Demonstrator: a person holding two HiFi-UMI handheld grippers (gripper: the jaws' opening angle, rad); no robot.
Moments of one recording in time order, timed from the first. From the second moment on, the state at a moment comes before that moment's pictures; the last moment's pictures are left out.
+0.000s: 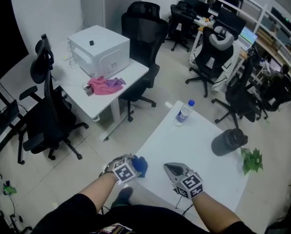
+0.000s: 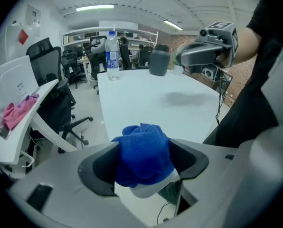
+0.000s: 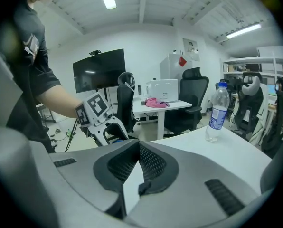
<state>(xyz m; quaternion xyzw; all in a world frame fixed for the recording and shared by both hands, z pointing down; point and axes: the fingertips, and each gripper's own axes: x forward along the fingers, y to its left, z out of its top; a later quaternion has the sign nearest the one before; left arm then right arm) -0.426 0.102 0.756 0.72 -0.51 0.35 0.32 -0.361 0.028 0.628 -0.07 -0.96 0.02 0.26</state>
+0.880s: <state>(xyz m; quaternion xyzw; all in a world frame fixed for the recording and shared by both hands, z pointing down) -0.365 0.021 0.703 0.77 -0.46 0.34 0.28 -0.275 -0.042 0.617 0.05 -0.97 0.07 0.22</state>
